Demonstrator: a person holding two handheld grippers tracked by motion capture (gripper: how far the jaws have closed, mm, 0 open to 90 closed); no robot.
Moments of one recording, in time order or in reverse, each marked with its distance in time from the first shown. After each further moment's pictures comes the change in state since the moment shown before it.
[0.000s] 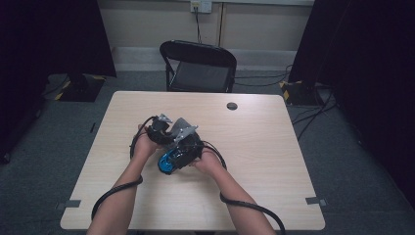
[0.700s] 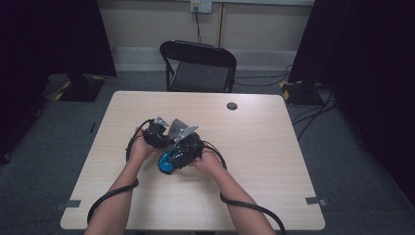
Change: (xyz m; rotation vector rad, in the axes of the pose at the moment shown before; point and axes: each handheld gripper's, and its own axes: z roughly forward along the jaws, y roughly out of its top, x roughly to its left) left arm 0.006 -0.017 -0.011 -0.006 -0.042 -0.005; right arm -0.001 -0.001 0.000 -0.009 0.002 -0.002
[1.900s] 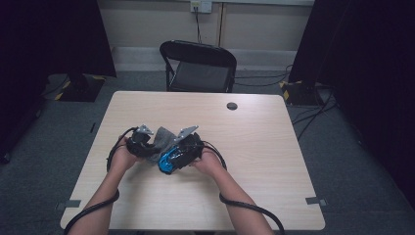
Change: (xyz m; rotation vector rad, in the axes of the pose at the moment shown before) left arm 0.002 -0.043 -0.044 0.045 0.014 -0.007; right arm 0.001 0.000 0.000 0.006 -0.006 0.006
